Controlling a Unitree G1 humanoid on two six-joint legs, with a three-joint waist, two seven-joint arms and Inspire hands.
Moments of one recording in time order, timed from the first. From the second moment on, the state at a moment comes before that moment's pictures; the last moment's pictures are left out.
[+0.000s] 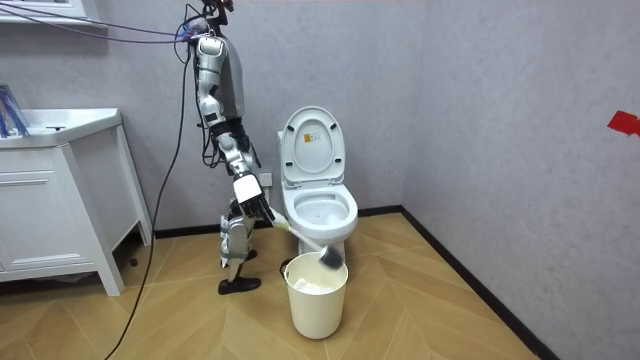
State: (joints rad) left arm 0.27 0.19 0.07 1.00 0.36 0.12 0.06; right arm 0.26 -0.20 -0.15 0.97 -0.14 -0.01 -0.57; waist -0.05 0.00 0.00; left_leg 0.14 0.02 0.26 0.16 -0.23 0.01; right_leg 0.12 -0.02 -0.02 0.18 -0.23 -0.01
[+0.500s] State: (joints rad) left arm 0.27 0.19 0.07 1.00 0.36 0.13 0.06; right arm 0.26 -0.20 -0.14 1.03 -0.17 0.00 -0.50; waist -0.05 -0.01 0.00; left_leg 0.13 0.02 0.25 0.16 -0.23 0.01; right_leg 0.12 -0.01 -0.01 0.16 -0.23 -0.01
